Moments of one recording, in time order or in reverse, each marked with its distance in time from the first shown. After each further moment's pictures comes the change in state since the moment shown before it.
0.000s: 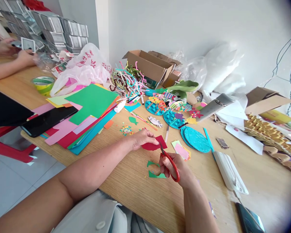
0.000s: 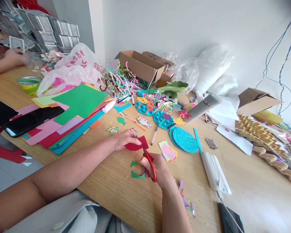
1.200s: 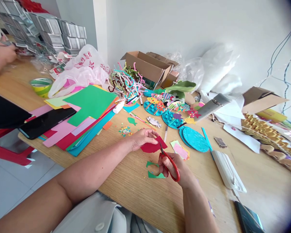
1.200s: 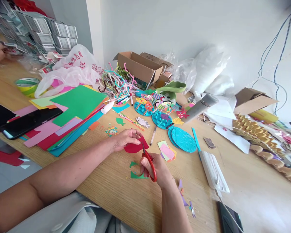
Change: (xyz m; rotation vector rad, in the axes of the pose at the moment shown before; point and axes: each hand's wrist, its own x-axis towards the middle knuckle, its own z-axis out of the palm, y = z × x) left_hand 0.001 -0.002 0.002 -0.145 -0.031 0.114; right_hand -0.002 -0.003 0.000 0.038 0.001 -0.021
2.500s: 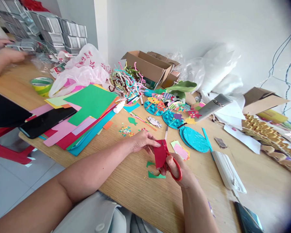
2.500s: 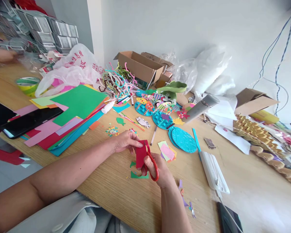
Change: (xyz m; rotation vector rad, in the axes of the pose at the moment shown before) left_hand -0.002 0.001 0.002 0.147 -0.043 -0.104; right_hand 0.001 0.012 -0.003 0.036 -0.057 -0.135
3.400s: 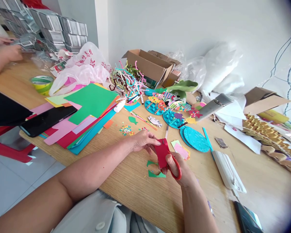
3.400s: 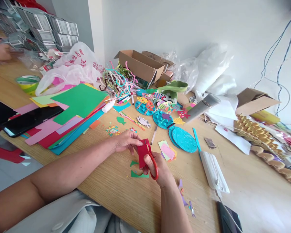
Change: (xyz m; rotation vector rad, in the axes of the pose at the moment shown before) left_hand 0.001 -0.002 -0.001 -0.055 -0.055 -0.018; right_hand 0.002 -0.011 0.004 -0.062 0.078 0.026
